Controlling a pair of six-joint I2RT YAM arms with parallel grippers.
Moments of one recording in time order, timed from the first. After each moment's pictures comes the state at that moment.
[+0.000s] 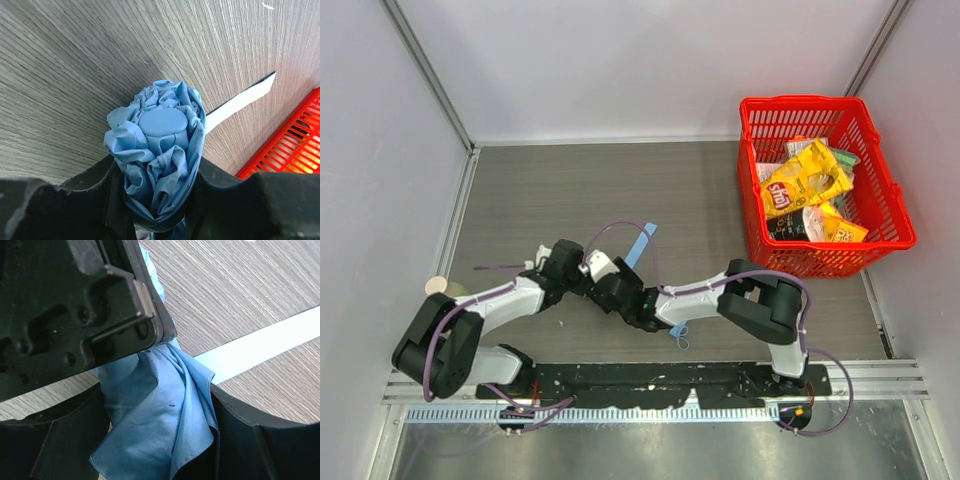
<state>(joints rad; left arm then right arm) -0.51 1.32 0.49 -0.06 -0.11 -1.54 1.22 1.94 1.03 0.24 0.57 0.12</state>
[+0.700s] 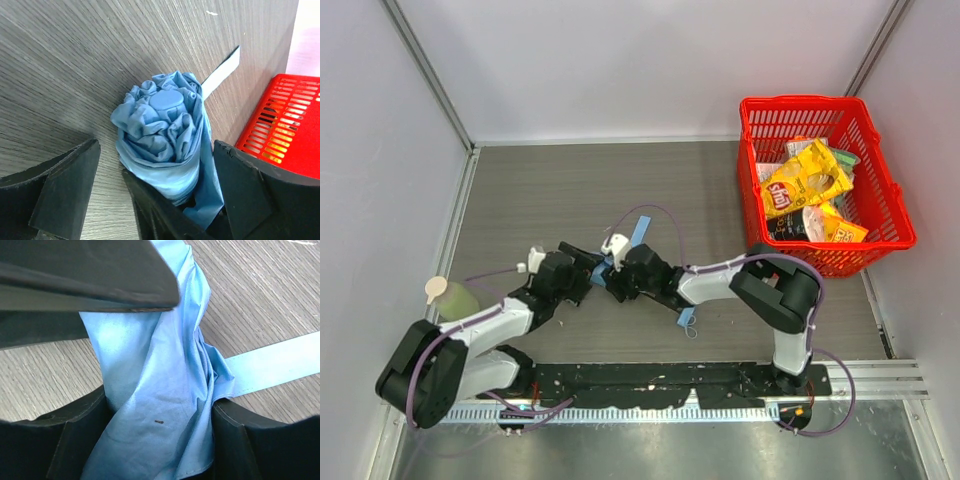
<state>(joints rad) -0.51 1.16 0.34 0.13 -0.17 -1.47 1.01 1.89 0.91 0.40 0.06 0.06</state>
